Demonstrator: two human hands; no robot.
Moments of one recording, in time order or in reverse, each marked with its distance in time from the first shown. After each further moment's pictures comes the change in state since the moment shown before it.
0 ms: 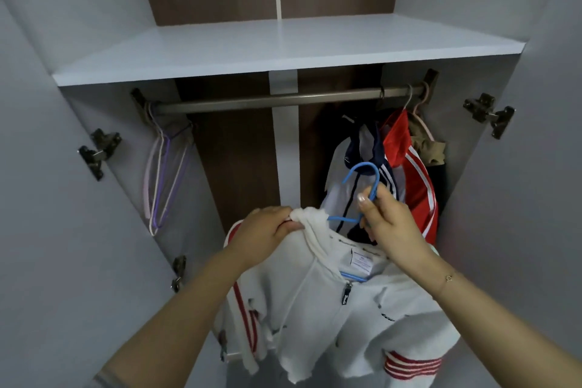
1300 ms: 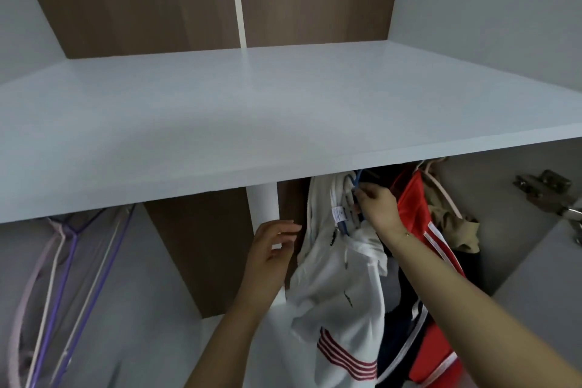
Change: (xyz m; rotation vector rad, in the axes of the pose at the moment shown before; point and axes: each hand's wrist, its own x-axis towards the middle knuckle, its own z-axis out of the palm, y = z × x) left_hand 0.198 -0.030 0.013 -0.822 0.337 -0.290; right_hand 0.289 0.137 0.000 -0.035 0.228 0.350
